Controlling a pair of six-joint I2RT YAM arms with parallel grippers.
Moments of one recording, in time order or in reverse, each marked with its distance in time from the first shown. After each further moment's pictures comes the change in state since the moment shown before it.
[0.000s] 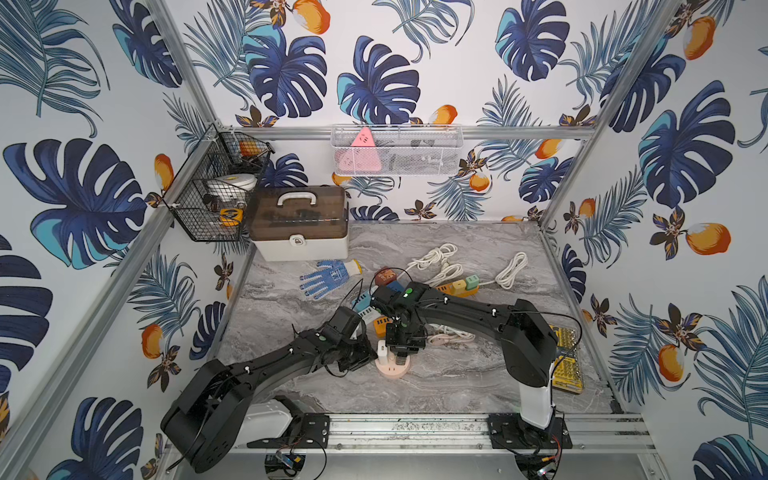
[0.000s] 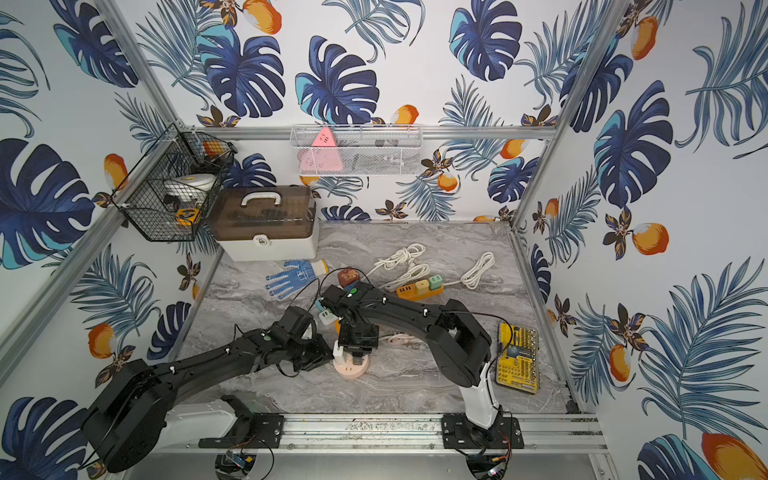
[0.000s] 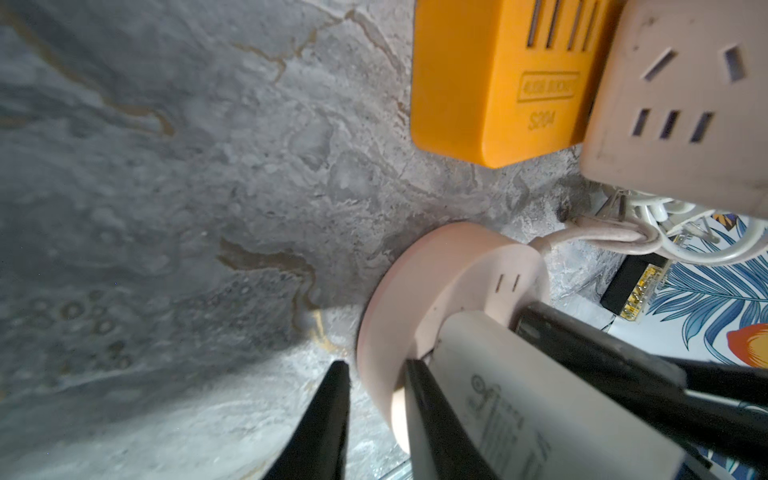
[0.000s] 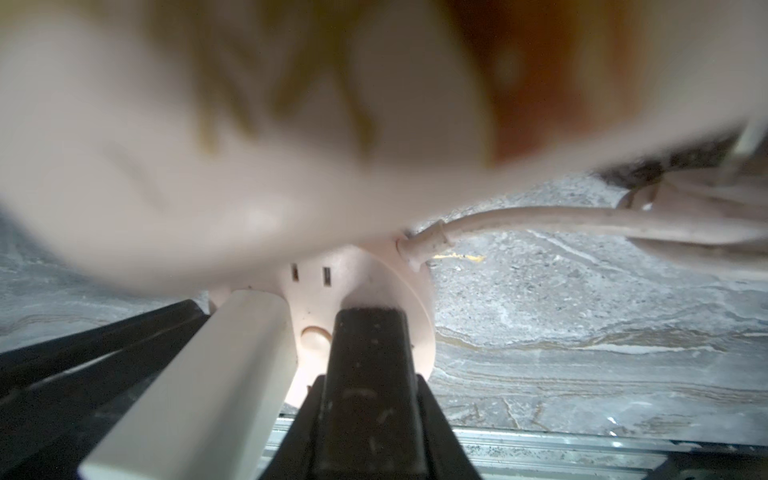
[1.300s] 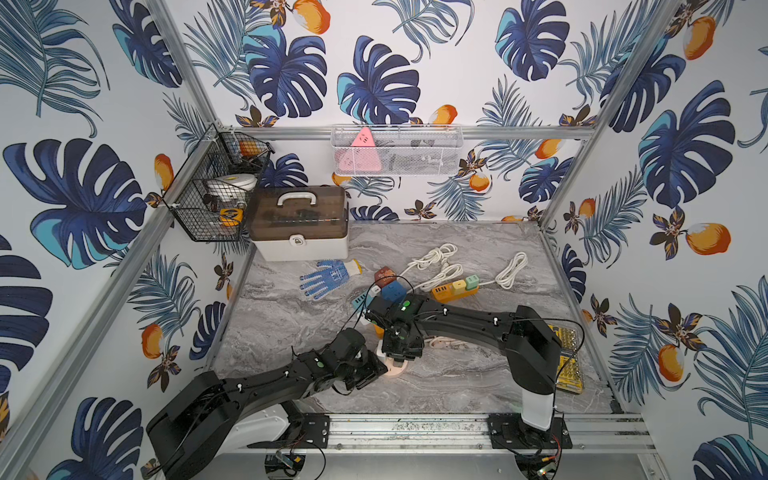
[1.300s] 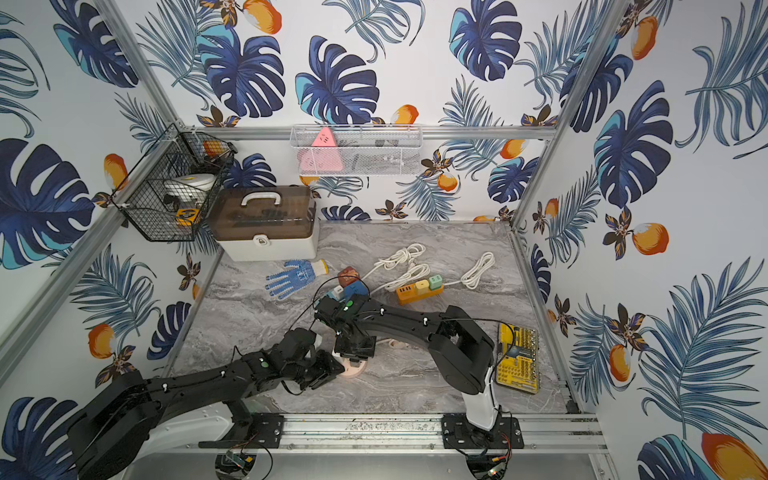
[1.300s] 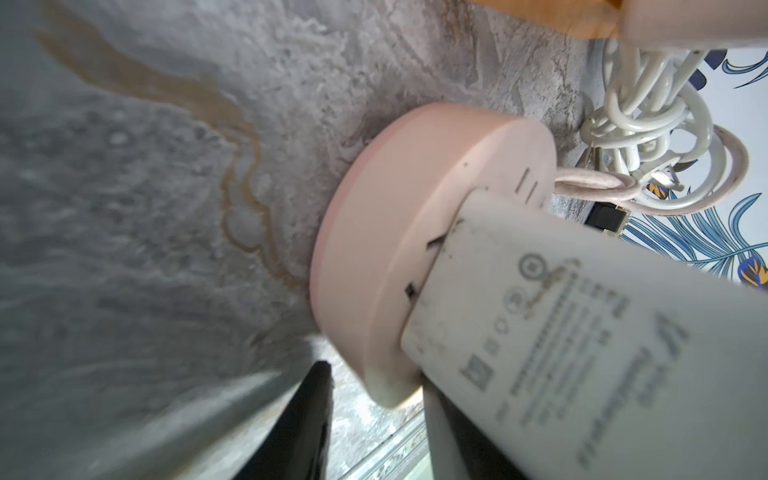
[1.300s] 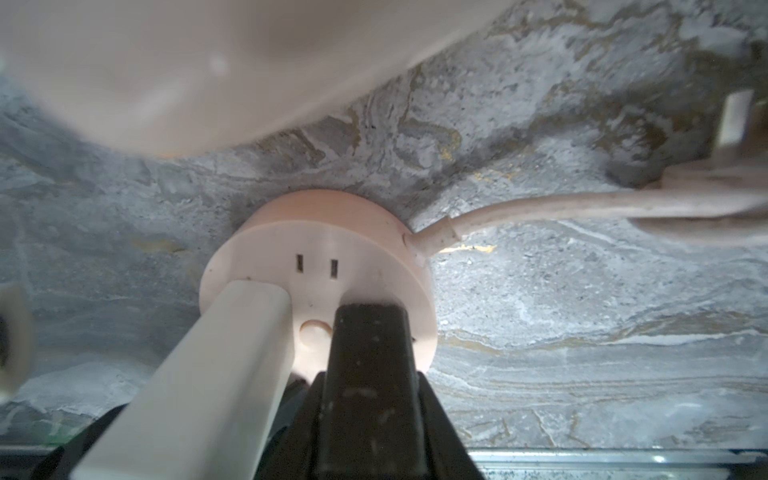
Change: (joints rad) left arm -0.173 -0.072 -0.188 0.277 -0.027 -0.243; right arm 0.089 -0.059 -0.080 0.090 0.138 0.140
